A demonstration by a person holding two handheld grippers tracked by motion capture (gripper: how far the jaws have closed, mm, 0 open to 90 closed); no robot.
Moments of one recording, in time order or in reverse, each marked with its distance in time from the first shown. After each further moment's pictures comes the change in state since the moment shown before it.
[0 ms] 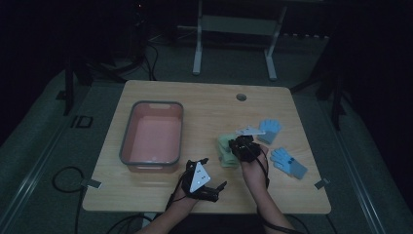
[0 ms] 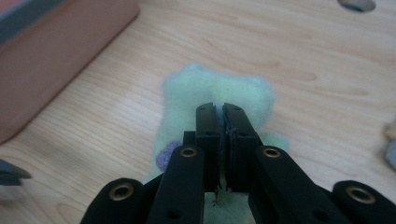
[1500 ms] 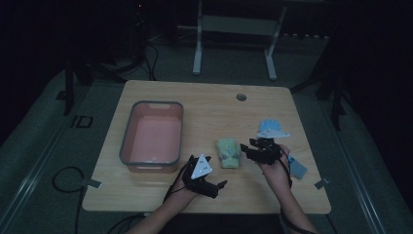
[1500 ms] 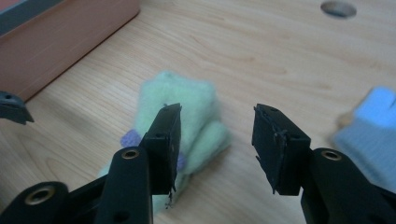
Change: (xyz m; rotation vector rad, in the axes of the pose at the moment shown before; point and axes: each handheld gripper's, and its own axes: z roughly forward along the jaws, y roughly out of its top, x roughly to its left) left arm 0.016 0.022 0.008 0.141 -0.157 -0.020; right arm -0.054 -0.013 -0.035 -0.056 0.100 -0.071
